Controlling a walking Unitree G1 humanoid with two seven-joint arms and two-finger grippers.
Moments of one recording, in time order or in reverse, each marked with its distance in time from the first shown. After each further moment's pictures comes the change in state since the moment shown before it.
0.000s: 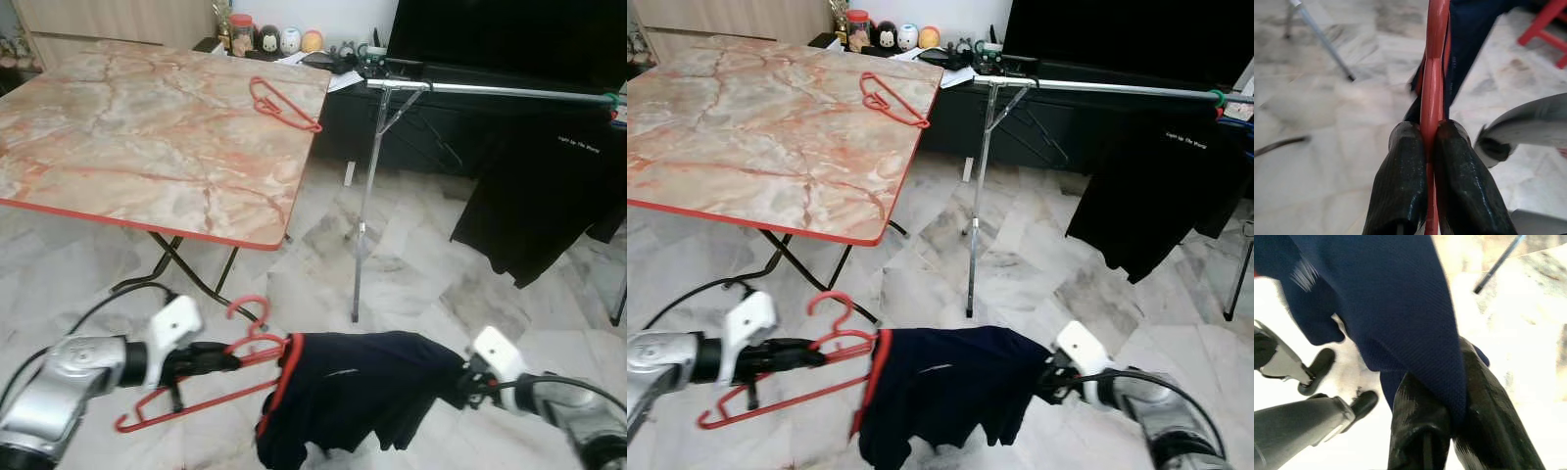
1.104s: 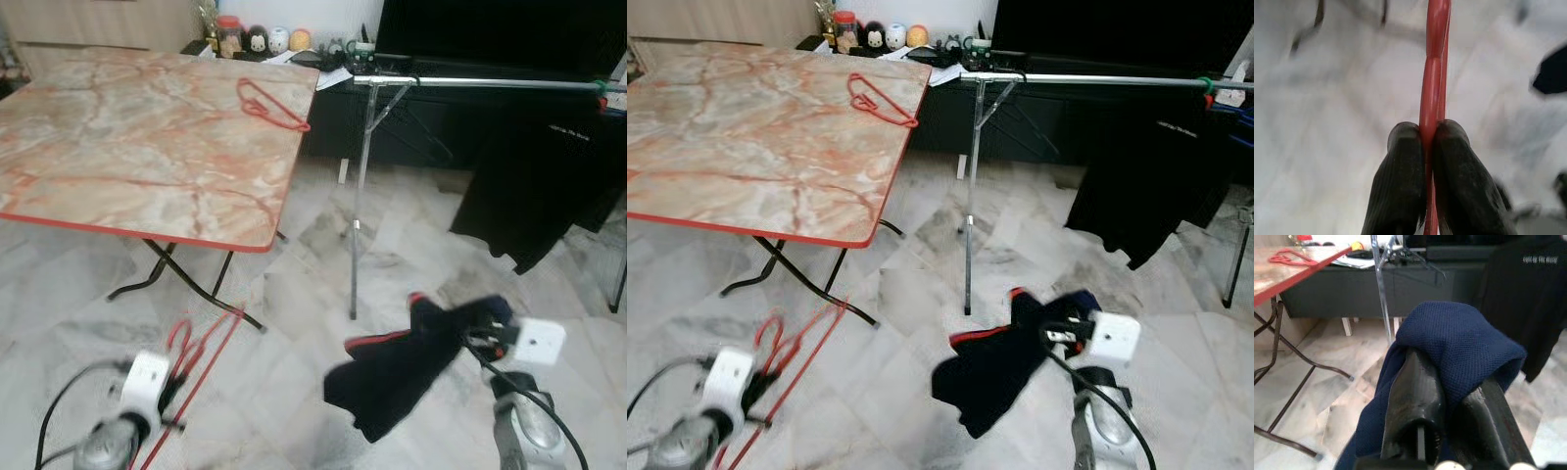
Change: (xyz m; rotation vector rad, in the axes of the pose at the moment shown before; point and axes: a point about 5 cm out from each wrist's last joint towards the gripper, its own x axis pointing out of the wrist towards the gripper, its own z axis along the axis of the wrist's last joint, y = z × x) left arm 0.028 -0.030 -0.146 -0.416 0.221 0.850; right arm 0.000 0.054 0.064 0.398 -0.734 -0.707
